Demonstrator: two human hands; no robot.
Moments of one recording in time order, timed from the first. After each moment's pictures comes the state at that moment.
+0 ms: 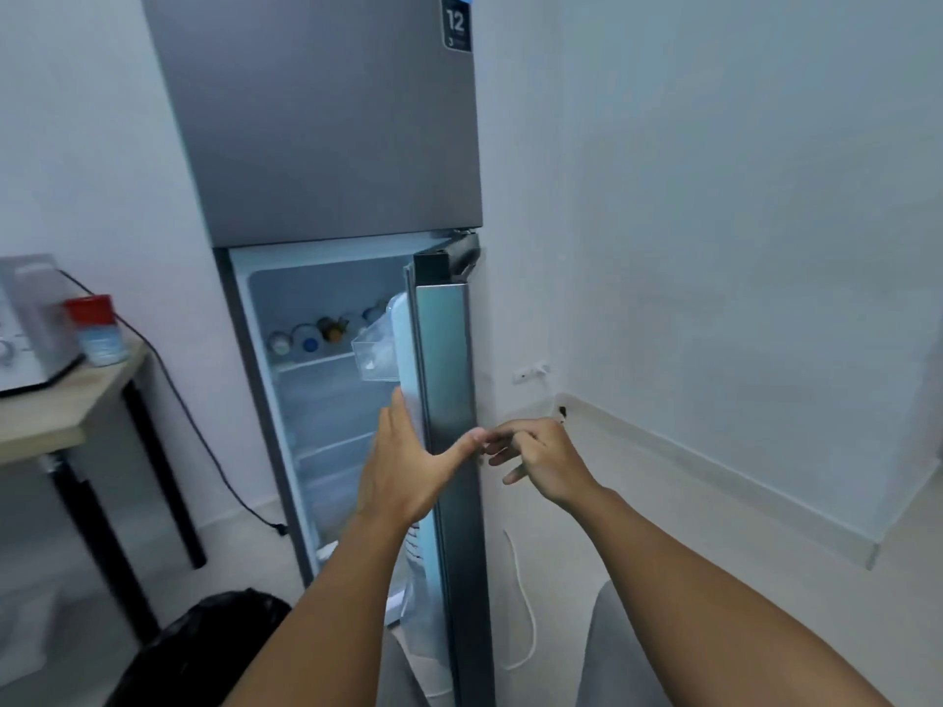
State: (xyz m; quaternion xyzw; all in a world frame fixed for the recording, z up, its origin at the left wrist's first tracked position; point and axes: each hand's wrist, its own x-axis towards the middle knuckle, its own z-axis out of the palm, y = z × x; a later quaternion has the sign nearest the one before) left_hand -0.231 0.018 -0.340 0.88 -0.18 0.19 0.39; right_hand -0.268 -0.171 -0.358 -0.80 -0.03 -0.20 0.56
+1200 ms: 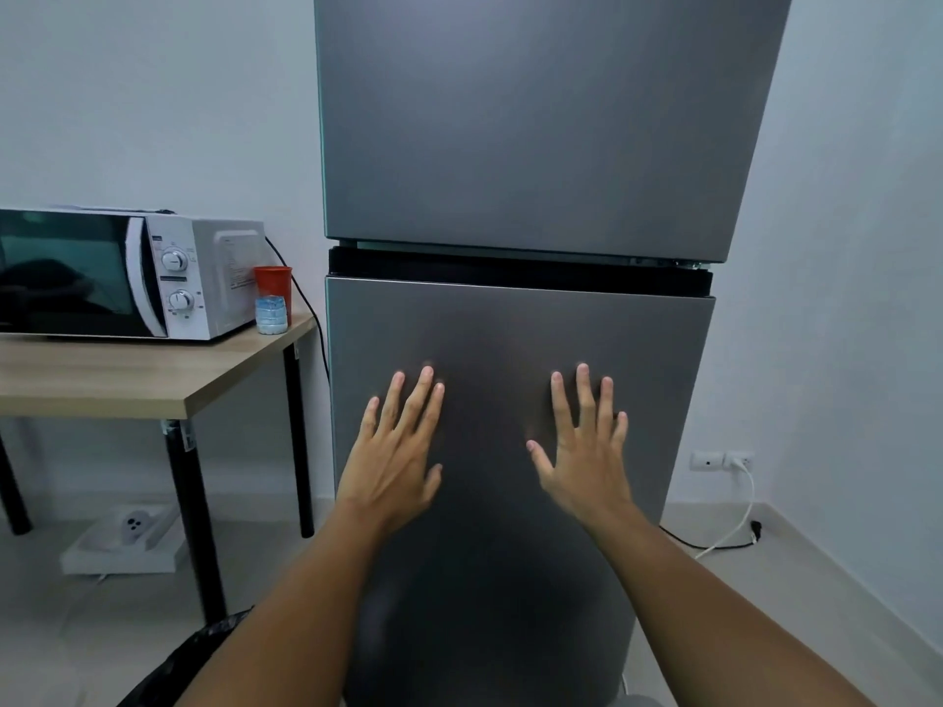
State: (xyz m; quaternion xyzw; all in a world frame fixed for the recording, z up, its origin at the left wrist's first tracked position) left_hand 0.012 0.086 -0.343 0.94 -0.07 0.32 -0.06; right_hand 0.067 -0.163 -0.351 -0.93 -0.10 -0.35 0.09
